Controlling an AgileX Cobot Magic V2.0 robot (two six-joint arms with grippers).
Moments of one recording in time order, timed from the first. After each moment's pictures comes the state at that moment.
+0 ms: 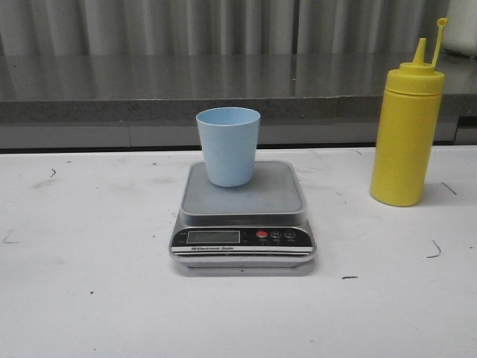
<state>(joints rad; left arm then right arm) -0.03 0.00 0.01 -0.04 0.04 -0.06 0.32 0.40 -0.75 -0.06 1.00 0.07</state>
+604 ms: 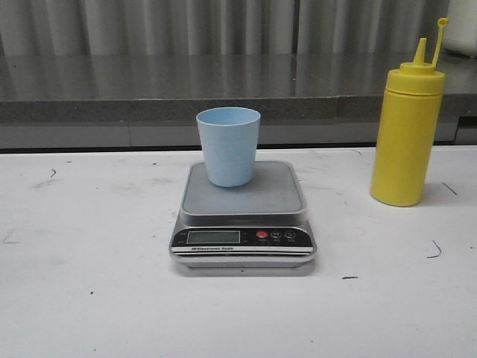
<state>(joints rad) -0.03 0.00 0.01 -0.04 0.04 -0.06 0.28 0.34 -0.70 -0.08 0.94 0.07</state>
